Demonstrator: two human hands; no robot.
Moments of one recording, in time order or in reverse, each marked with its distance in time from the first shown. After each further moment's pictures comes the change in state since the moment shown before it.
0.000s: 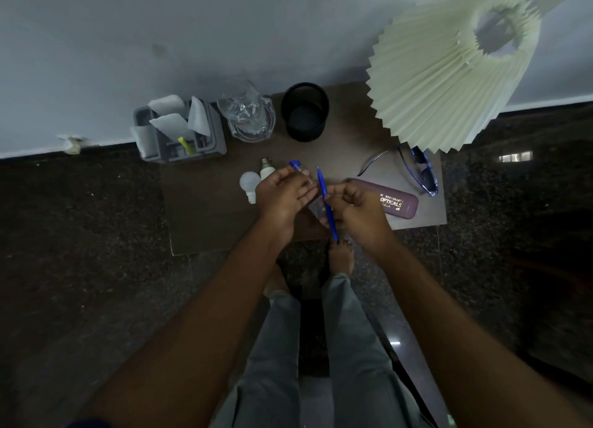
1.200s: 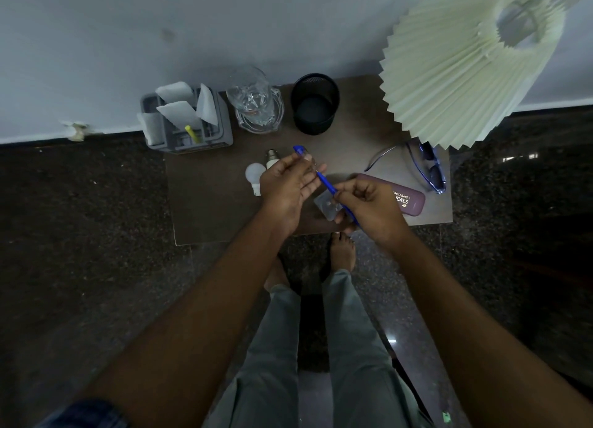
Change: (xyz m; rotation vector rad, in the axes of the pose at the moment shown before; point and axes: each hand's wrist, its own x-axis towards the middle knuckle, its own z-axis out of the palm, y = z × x) left_hand 0.002 0.006 -0.001 -0.105 -0.053 -0.014; right_hand -0.004 -0.005 -0.011 -0.133 -0.049 -0.007
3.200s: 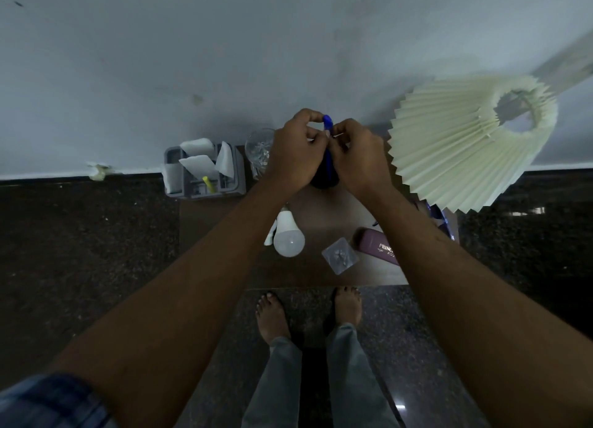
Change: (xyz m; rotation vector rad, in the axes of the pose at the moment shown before) left_hand 0.054 0.109 0.064 1.003 -0.068 0.729; right_hand 0.120 -0.112 0.018 -0.503 0.331 -0.622
